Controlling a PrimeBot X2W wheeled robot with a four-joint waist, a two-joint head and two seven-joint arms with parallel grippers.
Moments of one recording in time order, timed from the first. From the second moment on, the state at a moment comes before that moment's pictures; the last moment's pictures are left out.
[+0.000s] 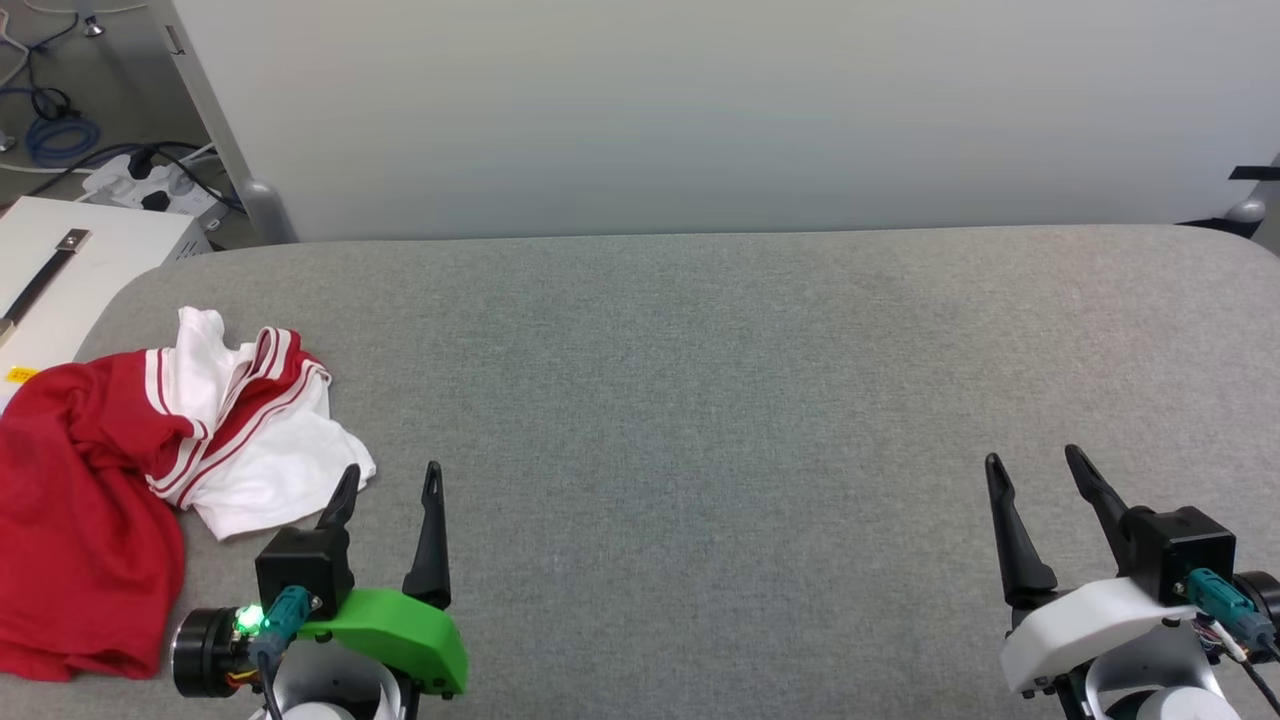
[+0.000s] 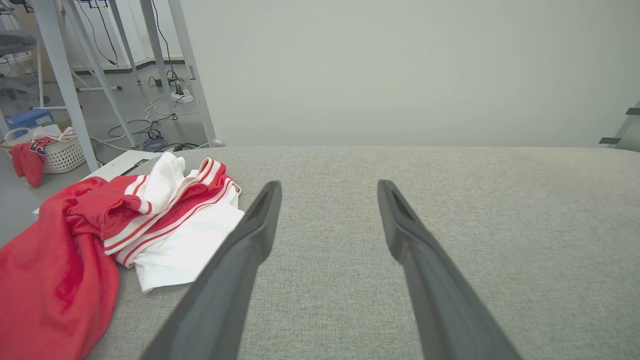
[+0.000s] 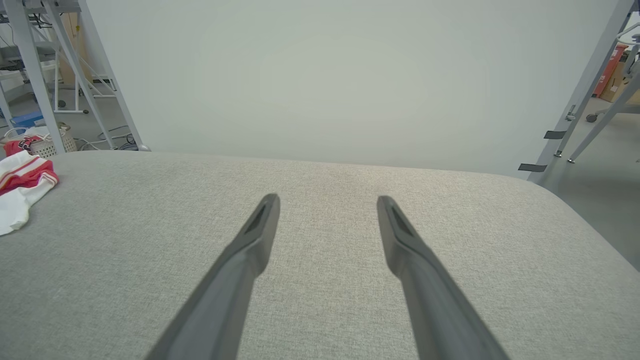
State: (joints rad) left arm 0.02 0.06 -0.02 0.03 -0.08 -0.02 -0.06; right arm 0.03 -0.05 -0.02 -0.04 0.07 0.13 -0.04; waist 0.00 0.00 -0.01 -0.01
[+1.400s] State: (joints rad) left arm 0.00 0.06 0.10 0.04 -0.14 -0.07 -0.14; right arm 0.03 -0.05 0.04 -0.14 0.07 0.13 -0.04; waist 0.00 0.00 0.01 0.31
